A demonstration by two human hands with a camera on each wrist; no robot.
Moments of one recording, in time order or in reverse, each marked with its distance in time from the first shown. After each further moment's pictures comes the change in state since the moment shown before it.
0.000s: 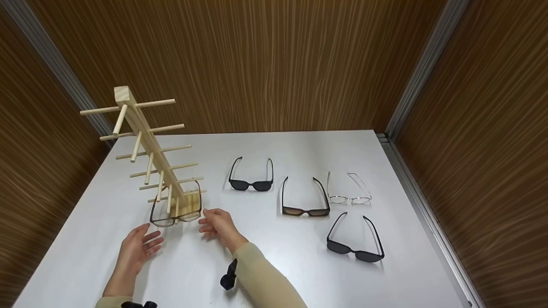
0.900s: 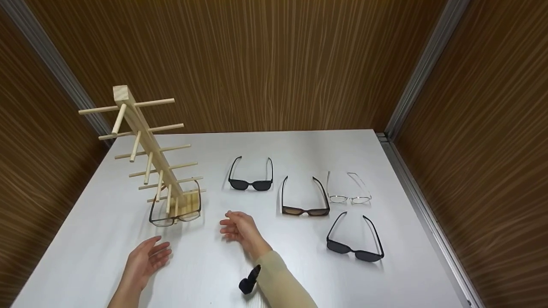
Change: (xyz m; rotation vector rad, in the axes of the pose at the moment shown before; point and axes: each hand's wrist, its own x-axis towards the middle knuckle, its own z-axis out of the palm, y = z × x) left_hand -0.013 -0.027 0.009 -0.041 0.004 -0.116; right_hand -0.027 0.000 -0.057 0.128 -0.001 -0.004
